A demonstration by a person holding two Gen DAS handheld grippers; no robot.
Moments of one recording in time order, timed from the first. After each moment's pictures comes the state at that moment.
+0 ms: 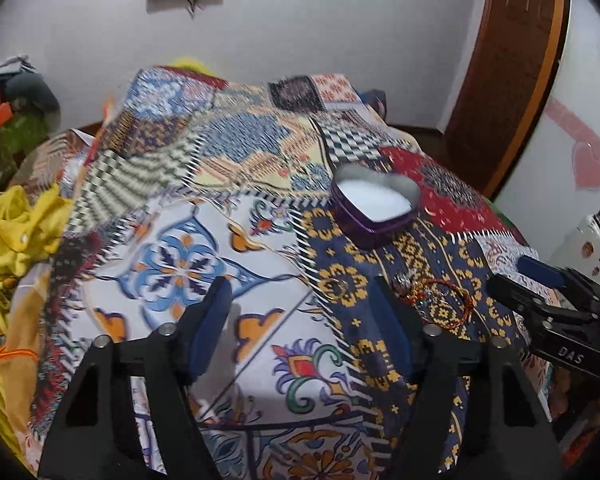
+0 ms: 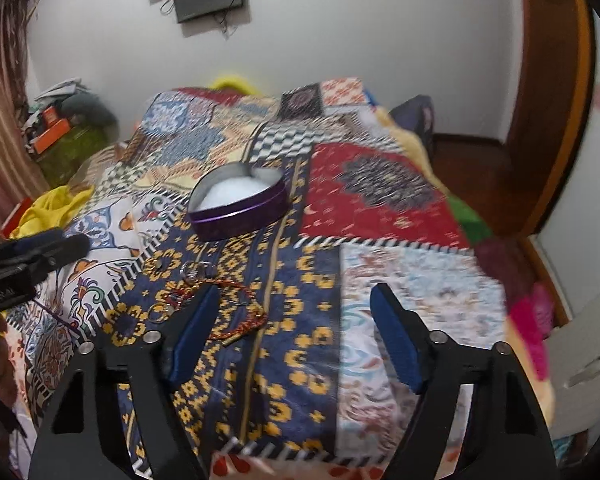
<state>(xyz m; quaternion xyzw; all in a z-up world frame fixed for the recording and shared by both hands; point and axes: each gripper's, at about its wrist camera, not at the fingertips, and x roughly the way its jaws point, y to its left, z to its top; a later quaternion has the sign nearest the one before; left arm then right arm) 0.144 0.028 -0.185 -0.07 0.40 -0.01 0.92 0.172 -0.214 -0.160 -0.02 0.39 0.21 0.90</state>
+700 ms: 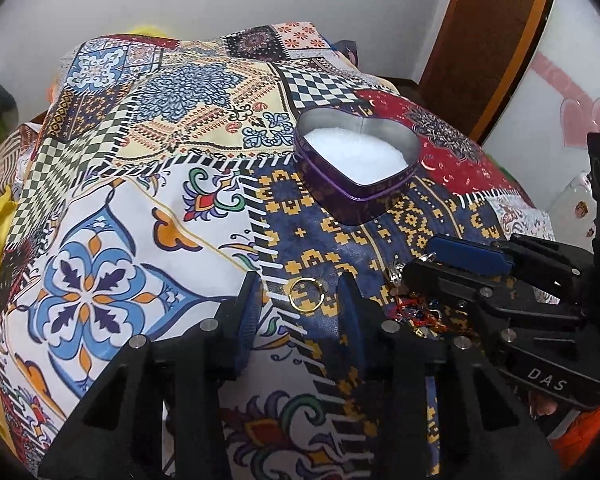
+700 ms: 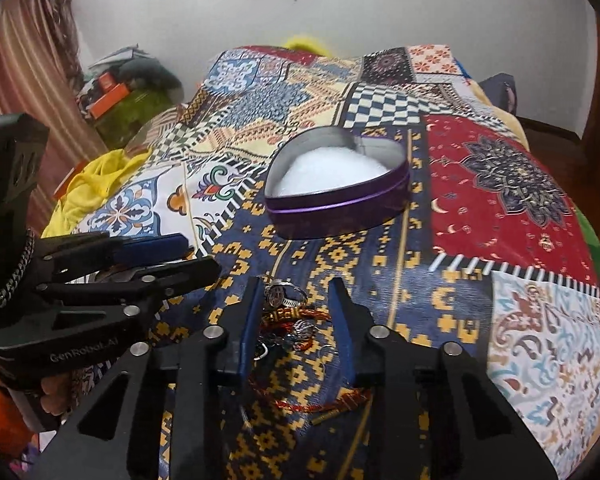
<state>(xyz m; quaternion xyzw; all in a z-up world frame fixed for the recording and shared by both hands) 0.195 0.012 -0.226 -0.04 0.47 -0.06 0.88 0.210 -0.155 -0.192 -0.02 0.43 0.33 0.84</state>
